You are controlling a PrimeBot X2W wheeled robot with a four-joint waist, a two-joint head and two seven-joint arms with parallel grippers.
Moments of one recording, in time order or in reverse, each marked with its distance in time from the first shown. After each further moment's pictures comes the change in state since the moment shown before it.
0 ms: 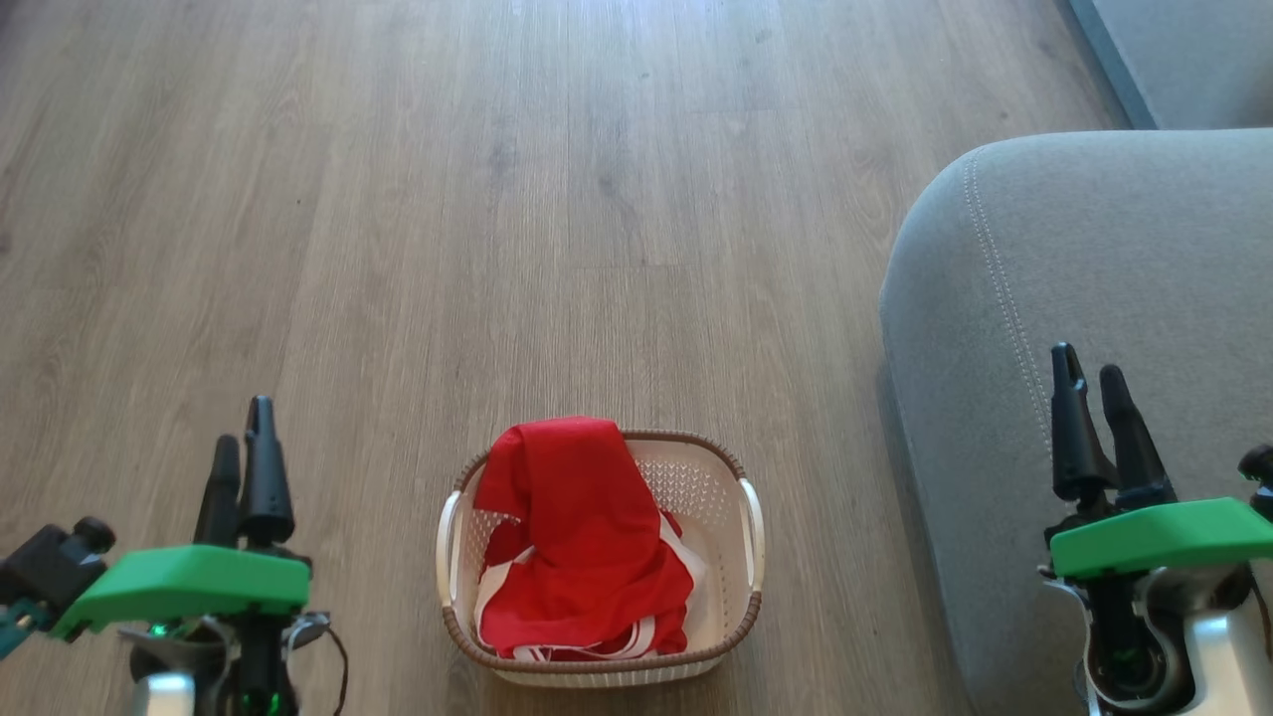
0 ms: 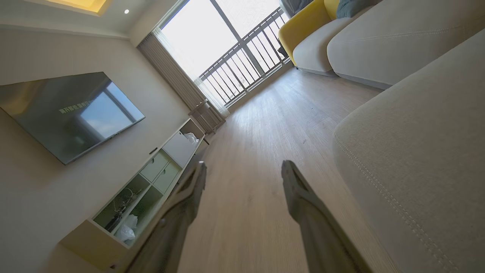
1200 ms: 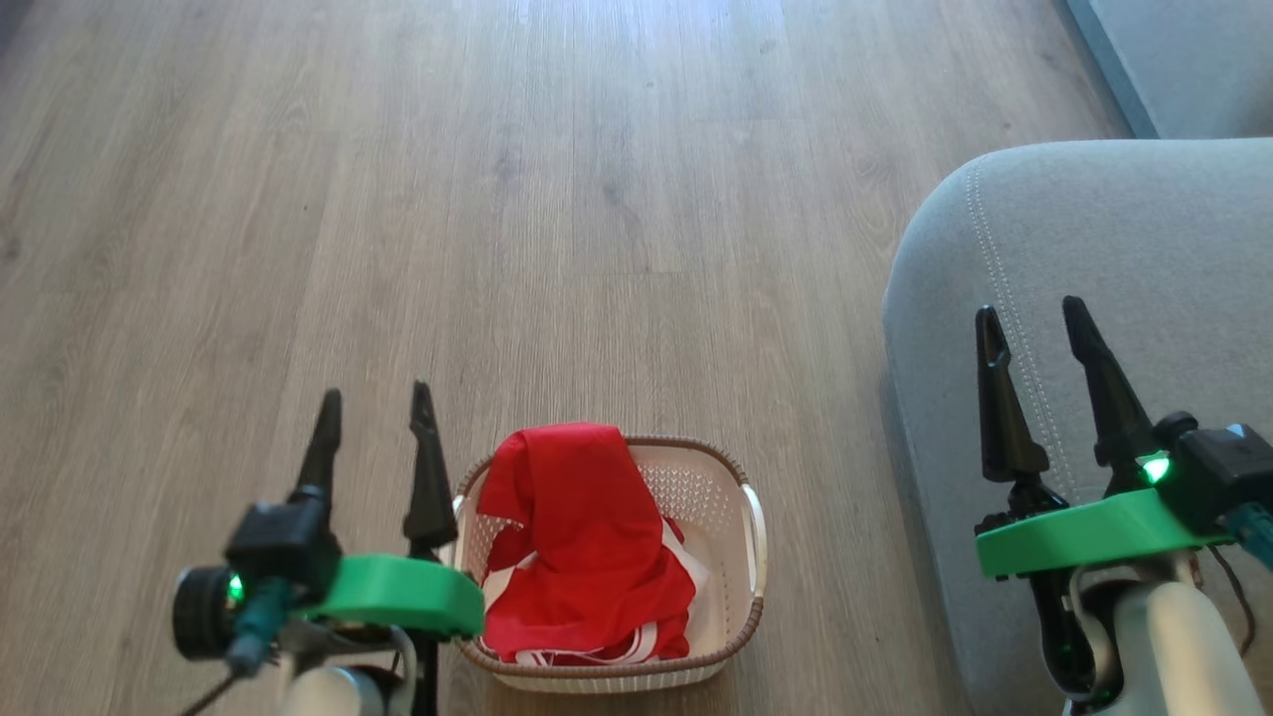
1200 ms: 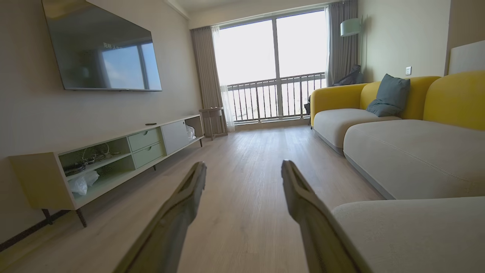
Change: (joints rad) left arm -0.003 0.076 -0.357 -0.120 0.648 0.268 -0.109; right arm -0.020 0.000 0.100 -0.113 -0.514 0.001 -0.103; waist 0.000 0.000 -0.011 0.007
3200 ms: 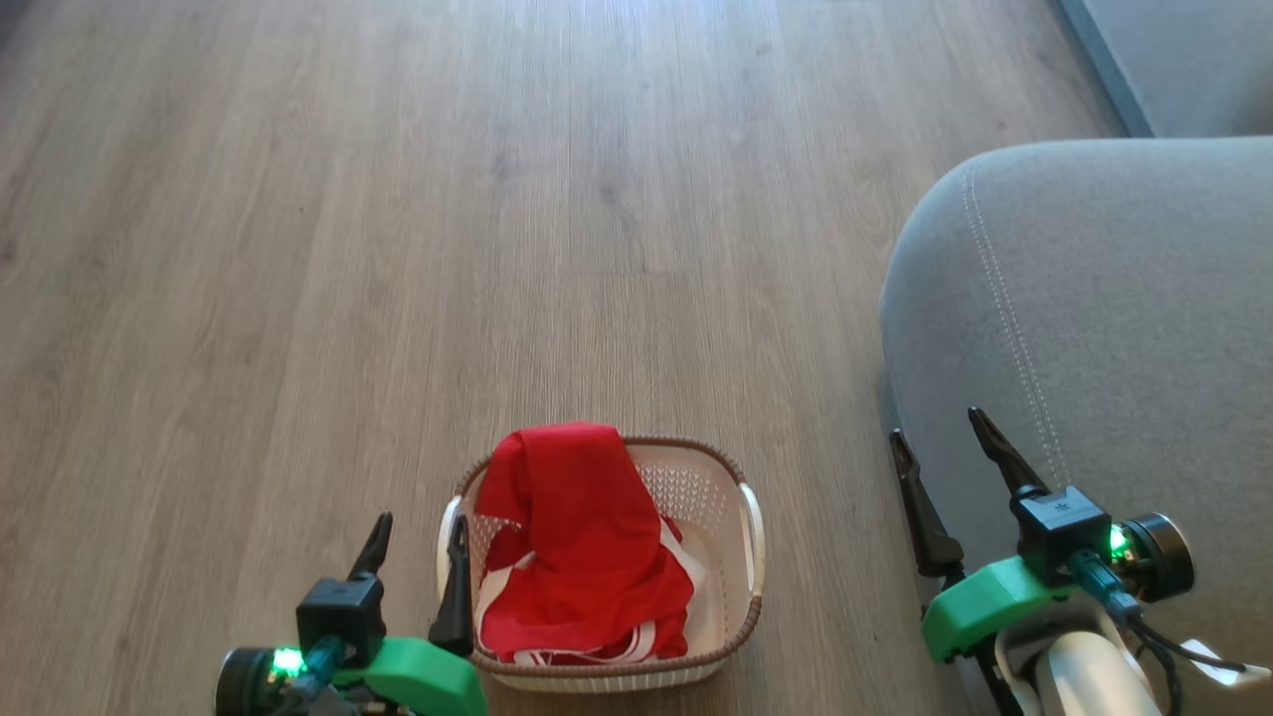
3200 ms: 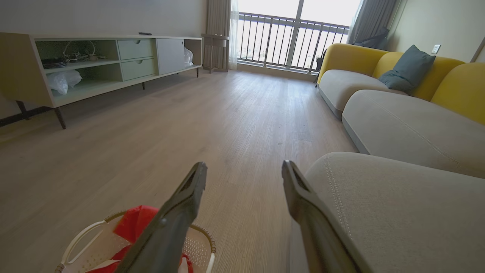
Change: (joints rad) left arm 0.049 -0.053 0.062 0.345 0.096 -0.215 -0.066; right arm 0.009 0.000 0.055 0.299 -0.272 0.000 -0.070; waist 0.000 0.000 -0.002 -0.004
